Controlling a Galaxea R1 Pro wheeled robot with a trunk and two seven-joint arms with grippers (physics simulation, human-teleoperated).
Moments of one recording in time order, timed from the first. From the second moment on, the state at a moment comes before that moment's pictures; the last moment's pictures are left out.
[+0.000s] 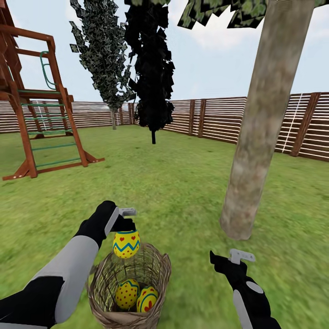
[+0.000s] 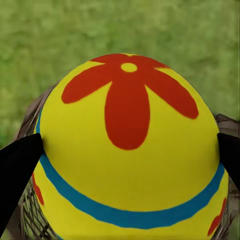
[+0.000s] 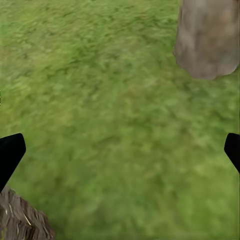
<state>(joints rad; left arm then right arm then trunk) -0.95 -0.07 0.03 -0.62 0.01 1.04 -0.01 -0.13 0.10 -0.04 -1.48 -0.14 0.46 -0.17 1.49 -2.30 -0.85</state>
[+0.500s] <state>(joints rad) -0.95 -0.07 0.03 -0.66 0.00 1.04 -0.01 -0.13 0.10 -0.04 -1.45 -0.14 0.46 -0.17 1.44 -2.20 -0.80</state>
